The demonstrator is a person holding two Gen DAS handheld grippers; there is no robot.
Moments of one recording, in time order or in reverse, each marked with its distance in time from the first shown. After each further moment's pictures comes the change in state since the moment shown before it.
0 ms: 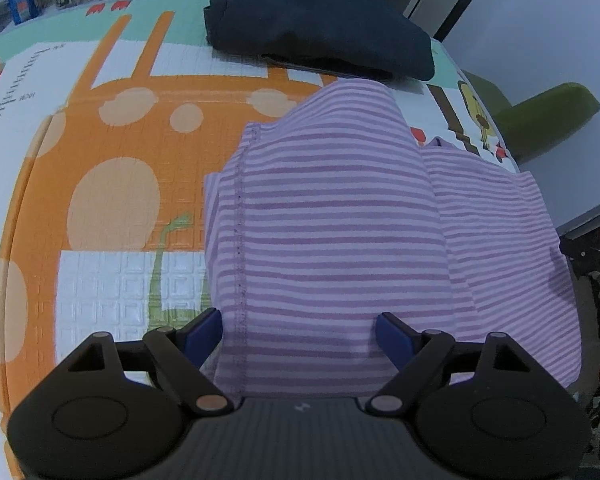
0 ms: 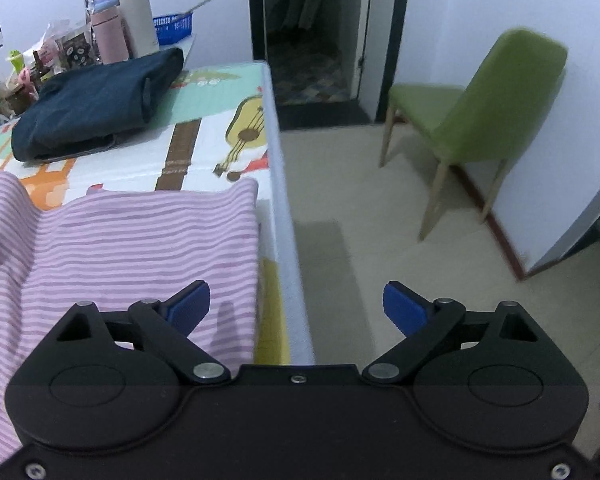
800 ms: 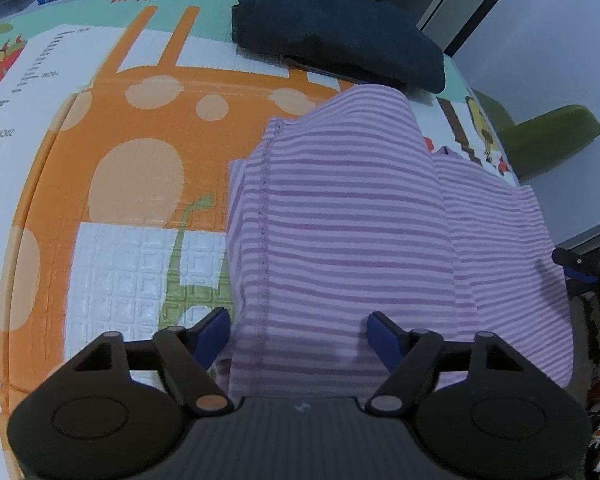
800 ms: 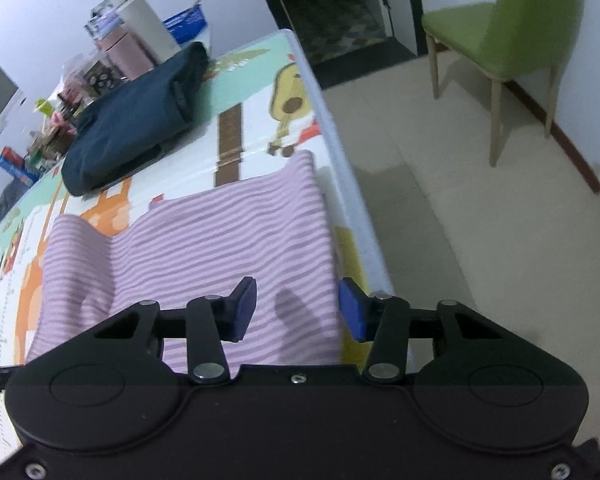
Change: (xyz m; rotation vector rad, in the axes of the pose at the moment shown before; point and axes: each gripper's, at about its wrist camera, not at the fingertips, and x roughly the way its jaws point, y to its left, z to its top) left arm -0.008 0.019 -0.013 -0.071 -0.015 -0.029; right arm 0.002 0.002 0.003 0.198 0.098 0.219
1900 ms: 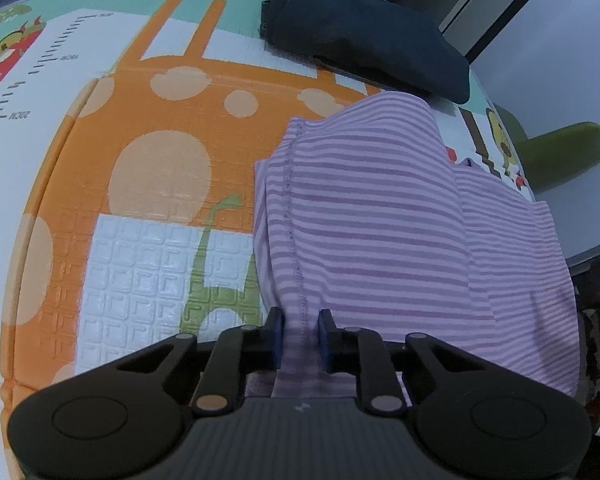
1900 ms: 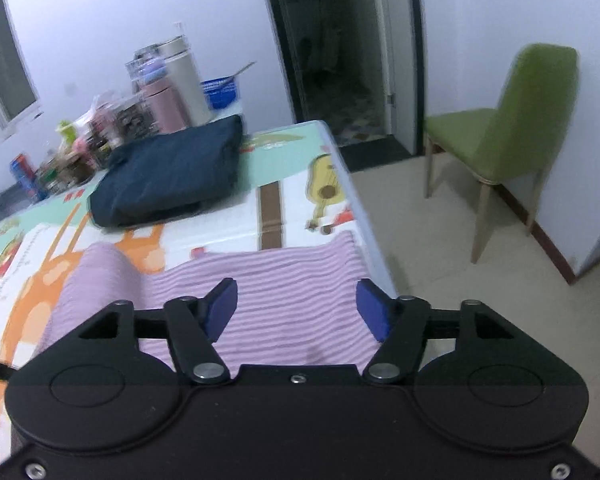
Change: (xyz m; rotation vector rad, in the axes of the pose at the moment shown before) left arm 0.003 0.013 -0.002 -0.043 -0.007 0.017; right arm -0.055 0.067 -0.025 -0.166 -0.212 -0.008
